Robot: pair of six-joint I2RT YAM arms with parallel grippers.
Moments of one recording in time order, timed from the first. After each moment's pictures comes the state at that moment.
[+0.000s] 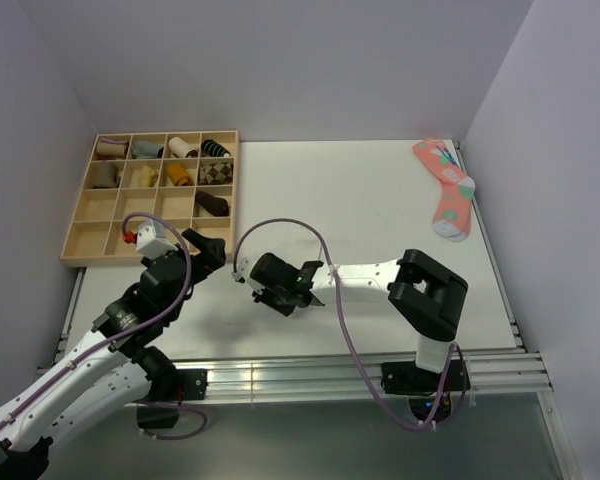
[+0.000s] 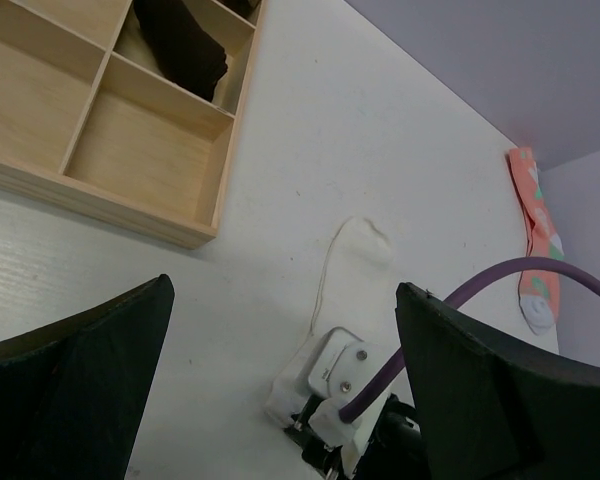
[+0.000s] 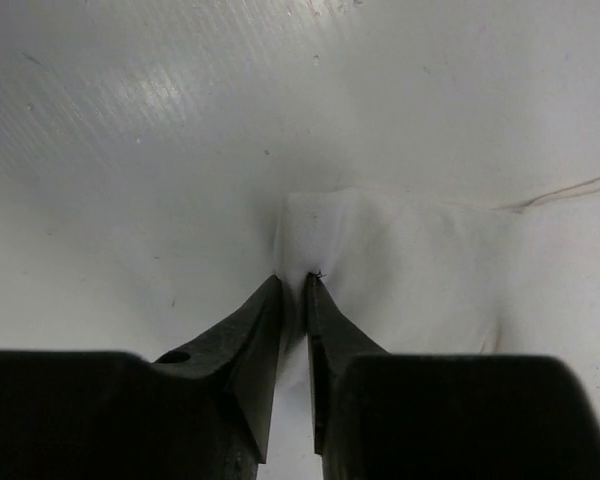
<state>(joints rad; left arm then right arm) -0.73 0.61 0.60 -0.36 -0.61 -0.90 1.11 1.79 1.07 -0.34 0.08 -0.04</state>
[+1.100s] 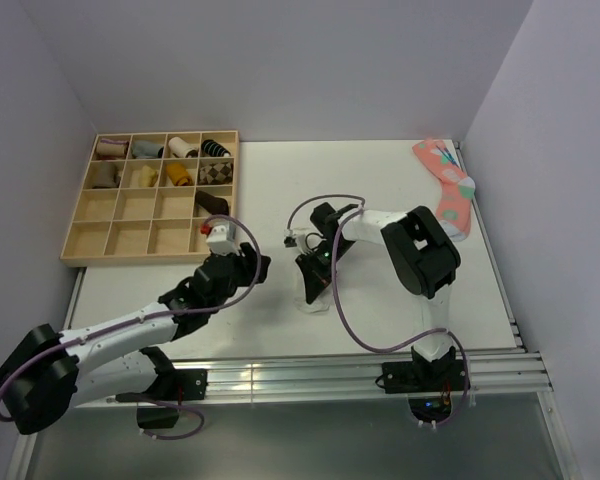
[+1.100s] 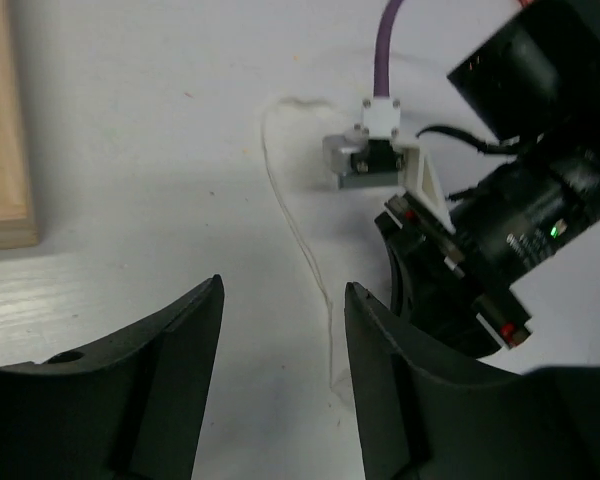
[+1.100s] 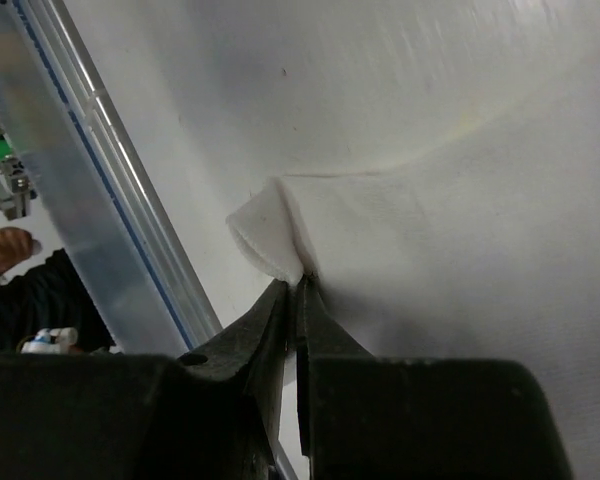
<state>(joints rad) -0.83 1.04 0.44 0.25 -0.39 -0.67 0.57 2.01 1.23 -0.80 -0.82 -0.30</state>
